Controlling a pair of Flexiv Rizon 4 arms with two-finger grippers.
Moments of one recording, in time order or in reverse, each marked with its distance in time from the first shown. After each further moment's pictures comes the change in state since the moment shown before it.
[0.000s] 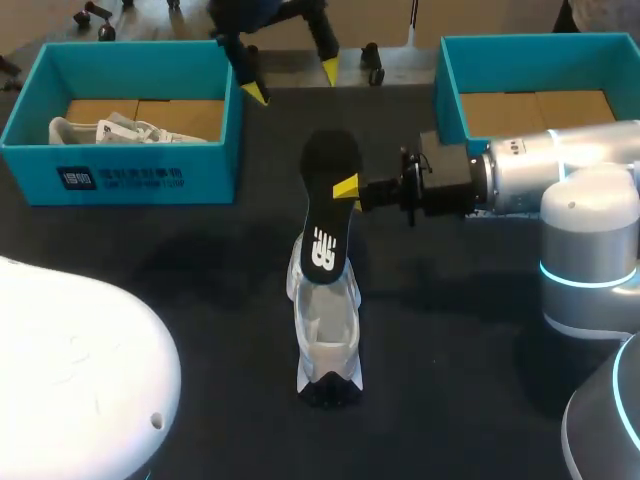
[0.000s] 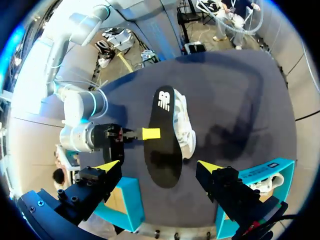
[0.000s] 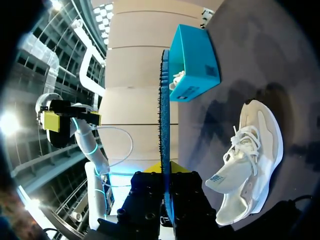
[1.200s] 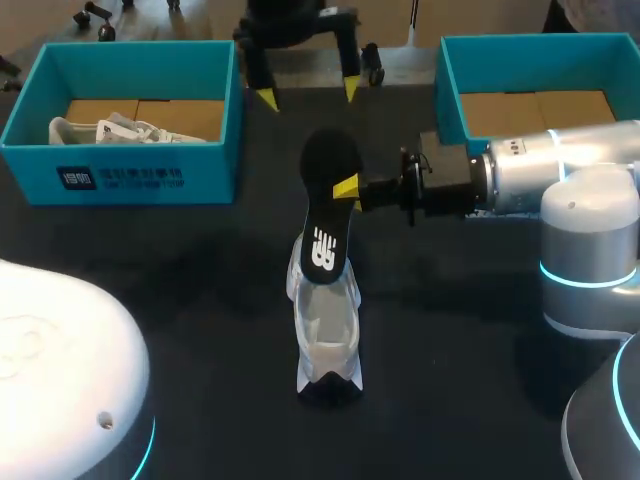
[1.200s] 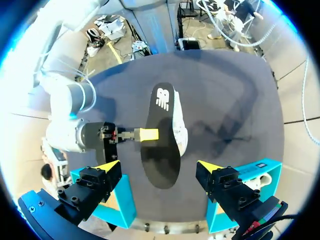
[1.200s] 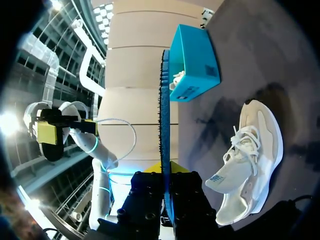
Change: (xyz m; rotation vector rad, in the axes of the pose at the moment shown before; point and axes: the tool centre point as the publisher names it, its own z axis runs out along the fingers) left arm -0.008 -0.012 0.011 -0.087 0.109 -0.023; right arm 0.000 0.000 0.000 0.000 0.000 0.000
